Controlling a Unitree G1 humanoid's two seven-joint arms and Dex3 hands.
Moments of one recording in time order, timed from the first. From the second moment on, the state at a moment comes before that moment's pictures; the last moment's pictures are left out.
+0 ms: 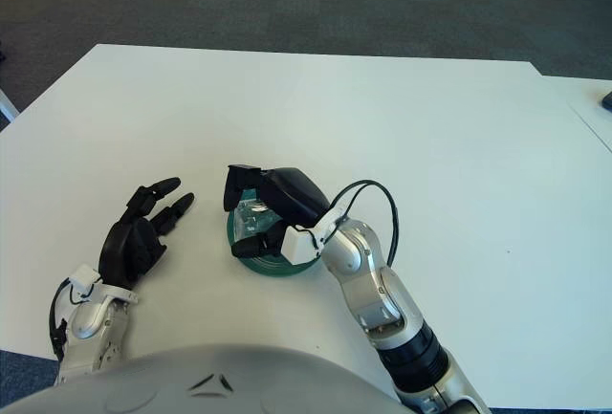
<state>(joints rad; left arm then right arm) 0.41 0.03 0.07 -0.05 -0.20 -0.38 -0.29 -0.01 -0.25 0.47 -0.48 -0.54 0.01 0.35</state>
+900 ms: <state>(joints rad) 0.44 0.04 0.06 -0.10 -0.20 -0.36 -0.28 -0.02 -0.34 0.52 -0.41 -0.90 -0.07 0.28</state>
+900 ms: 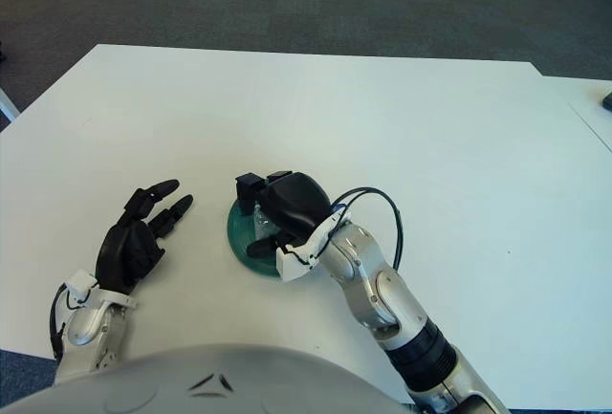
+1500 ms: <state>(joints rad) 0.47 0.04 0.06 -0.14 -0.20 -0.35 -0.28 0.02 -0.34 0.51 -0.29 -0.91 -0.10 0.13</state>
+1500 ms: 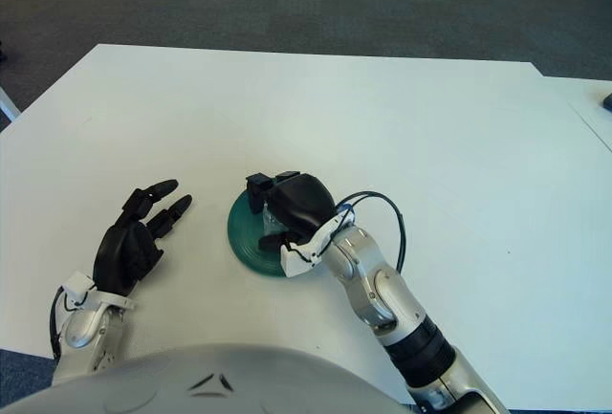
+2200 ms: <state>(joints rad) 0.49 0.03 0.04 -0.18 -0.20 -0.34 -0.27 0.12 -0.32 0.45 -0.31 -0.88 -0.13 0.02</state>
